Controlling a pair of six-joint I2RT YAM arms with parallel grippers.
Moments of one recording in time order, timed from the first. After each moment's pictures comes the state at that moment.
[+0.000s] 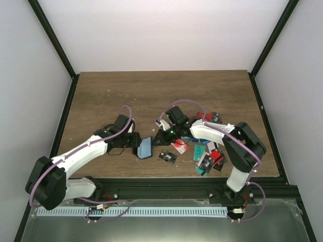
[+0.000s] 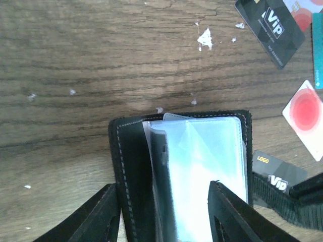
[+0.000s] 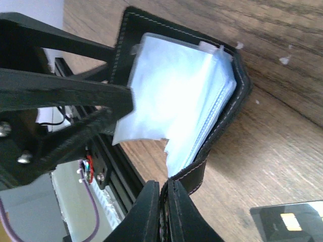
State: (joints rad) left arm -0.58 1.26 0.73 -0.52 0.11 -0.58; right arm 0.73 1.72 1.03 -0.27 -0.74 0.54
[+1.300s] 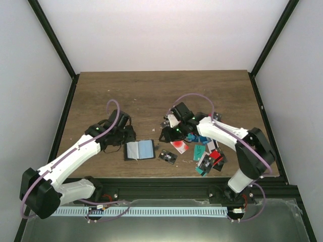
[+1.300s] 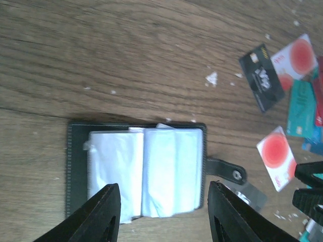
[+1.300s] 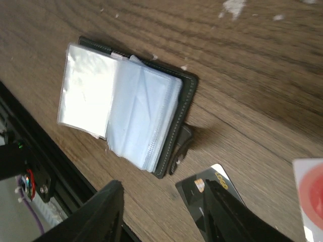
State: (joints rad) left arm -0.59 1.14 0.88 -0.77 -0.05 -0.83; right arm 0.69 1.64 1.09 -0.52 -0.49 0.41
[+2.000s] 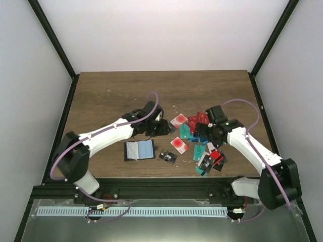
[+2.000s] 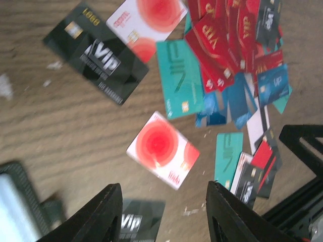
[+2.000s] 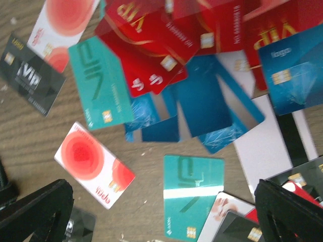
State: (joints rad) left arm -0.78 1.56 1.12 -0.50 0.19 -0.78; right arm 0.40 1.22 0.83 -0.74 -0.04 0.63
